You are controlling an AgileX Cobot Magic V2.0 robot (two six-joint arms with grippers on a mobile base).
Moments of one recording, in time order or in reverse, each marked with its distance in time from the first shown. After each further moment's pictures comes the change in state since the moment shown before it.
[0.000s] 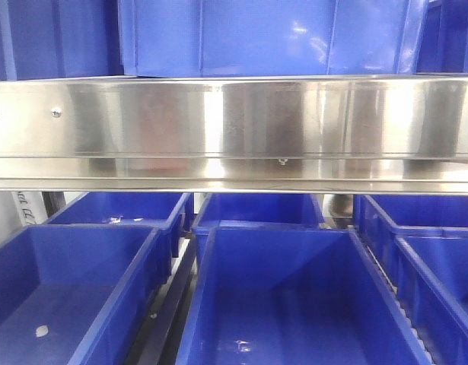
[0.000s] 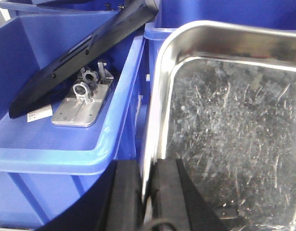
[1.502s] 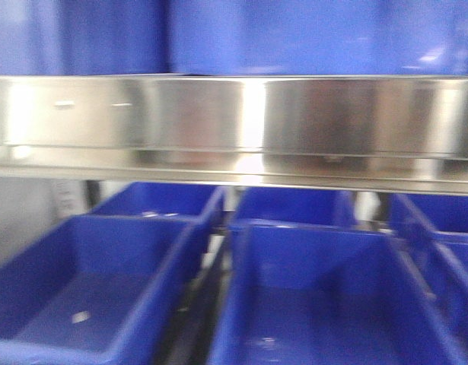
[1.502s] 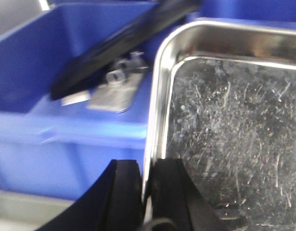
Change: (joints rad) left arm 0.000 -0.002 0.000 0.000 0.010 0.000; right arm 0.000 0.000 0.000 0.000 -0.010 -0.004
